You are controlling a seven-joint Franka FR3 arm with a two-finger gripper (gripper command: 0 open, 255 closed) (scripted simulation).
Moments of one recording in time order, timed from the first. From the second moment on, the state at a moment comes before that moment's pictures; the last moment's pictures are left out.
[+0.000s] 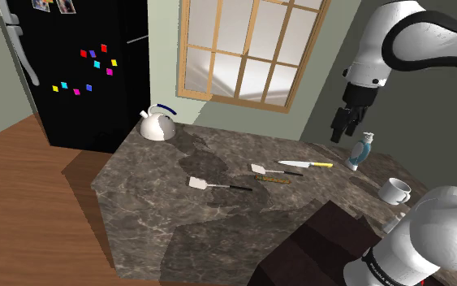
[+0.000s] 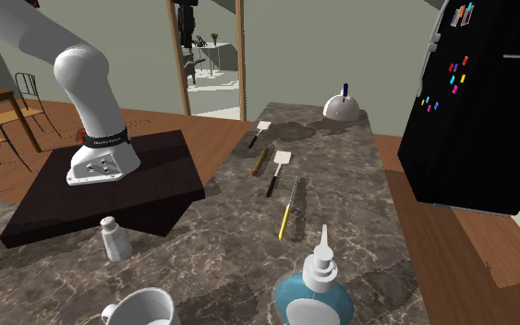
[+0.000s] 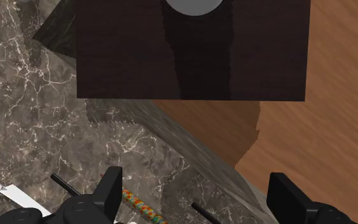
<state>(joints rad) -0.02 -0.76 -0.03 -2.45 -0.04 1.57 0.00</state>
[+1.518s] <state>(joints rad) -0.03 -0.35 -0.52 -2.56 -0.32 2.17 -0.75</state>
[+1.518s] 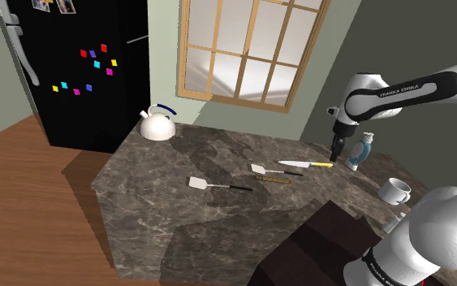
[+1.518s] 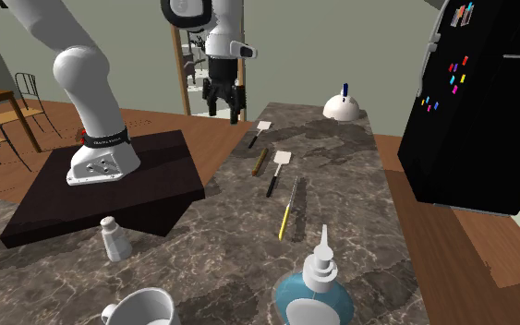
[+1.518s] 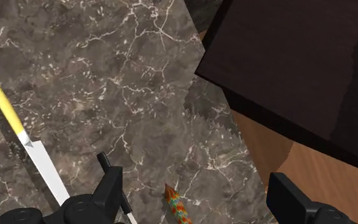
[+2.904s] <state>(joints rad) -0.25 0.59 -0.45 -1.98 0.25 2.50 -1.71</state>
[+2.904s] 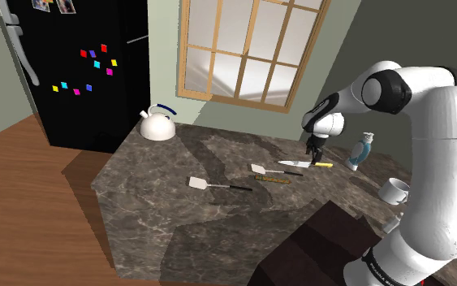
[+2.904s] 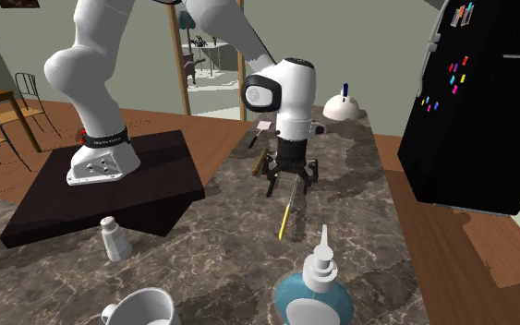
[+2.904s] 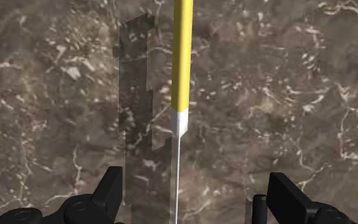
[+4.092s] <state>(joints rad) -0.30 0.71 -0.39 -1.92 0.30 2.56 -1.76</state>
